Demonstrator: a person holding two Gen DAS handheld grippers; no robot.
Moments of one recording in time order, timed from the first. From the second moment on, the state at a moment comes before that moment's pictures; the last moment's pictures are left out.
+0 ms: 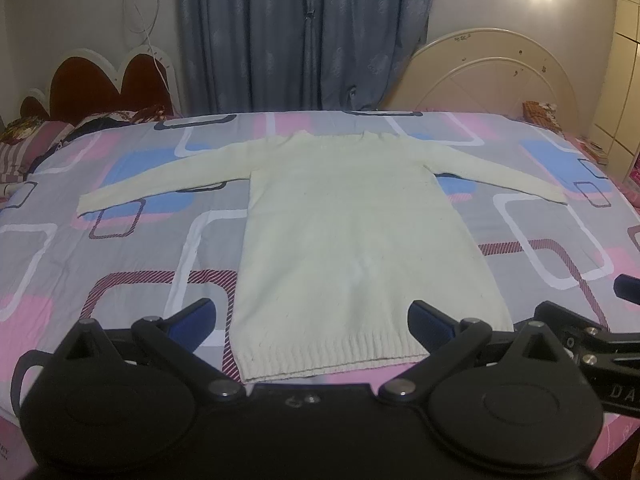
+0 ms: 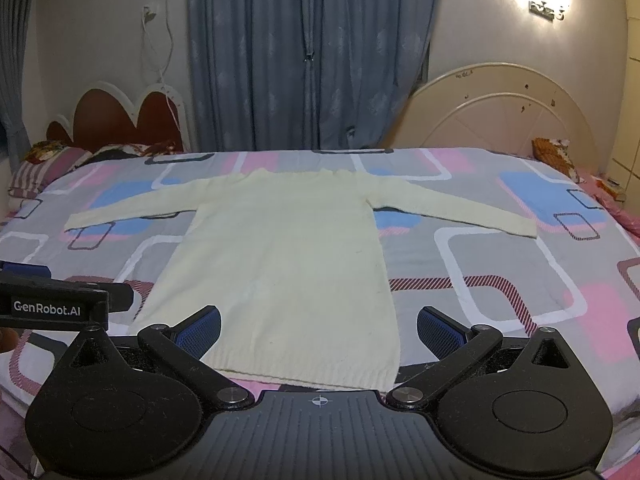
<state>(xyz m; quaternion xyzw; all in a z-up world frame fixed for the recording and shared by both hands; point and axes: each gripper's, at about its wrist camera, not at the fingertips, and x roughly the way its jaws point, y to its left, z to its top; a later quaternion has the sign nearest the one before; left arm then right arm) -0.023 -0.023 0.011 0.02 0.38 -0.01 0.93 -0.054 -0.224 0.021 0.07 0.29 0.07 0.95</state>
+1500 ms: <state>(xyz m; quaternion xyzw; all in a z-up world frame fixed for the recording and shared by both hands) 0.218 -0.045 -0.079 0.02 0.38 0.07 0.92 0.196 -0.396 -0.074 0.08 0.34 -0.05 0.94</state>
